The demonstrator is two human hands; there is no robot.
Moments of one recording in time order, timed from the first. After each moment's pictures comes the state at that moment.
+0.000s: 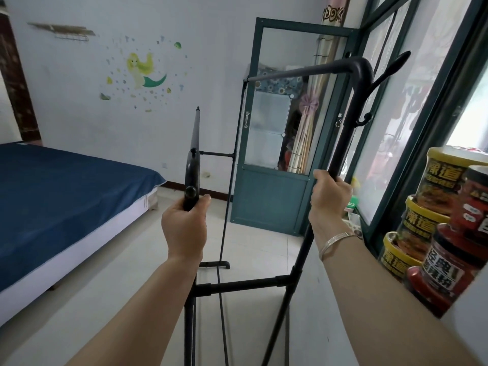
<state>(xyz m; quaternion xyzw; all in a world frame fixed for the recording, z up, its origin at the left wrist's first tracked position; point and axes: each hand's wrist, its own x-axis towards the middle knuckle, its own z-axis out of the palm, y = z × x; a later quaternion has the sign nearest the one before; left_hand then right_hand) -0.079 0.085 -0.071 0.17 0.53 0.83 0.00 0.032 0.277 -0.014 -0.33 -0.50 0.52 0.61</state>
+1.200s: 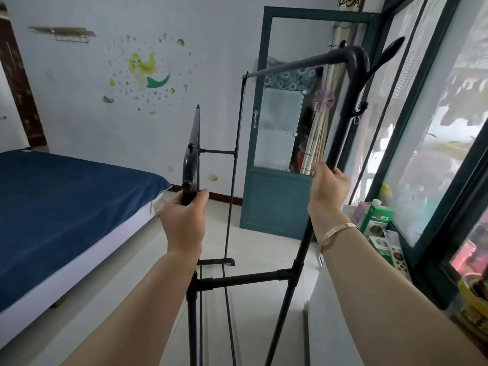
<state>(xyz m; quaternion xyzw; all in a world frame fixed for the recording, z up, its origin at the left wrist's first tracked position) -0.208 0.164 -0.073 0.18 0.53 0.83 -0.01 -0.094 0.361 -0.017 -0.32 -0.51 0.55 0.58</state>
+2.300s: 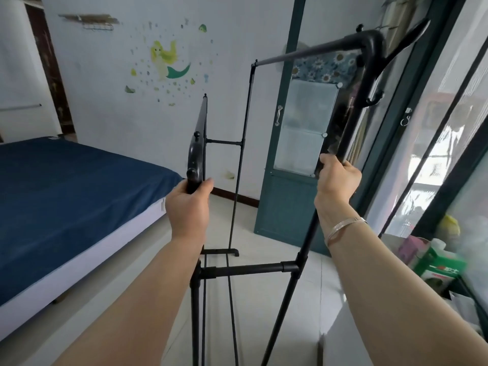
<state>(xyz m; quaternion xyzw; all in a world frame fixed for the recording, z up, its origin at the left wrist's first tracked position) -0.334 0.316 -0.072 0.14 0.55 0.82 -0.05 -0.238 0.521 -0.013 -0.31 -0.52 0.57 0.55</state>
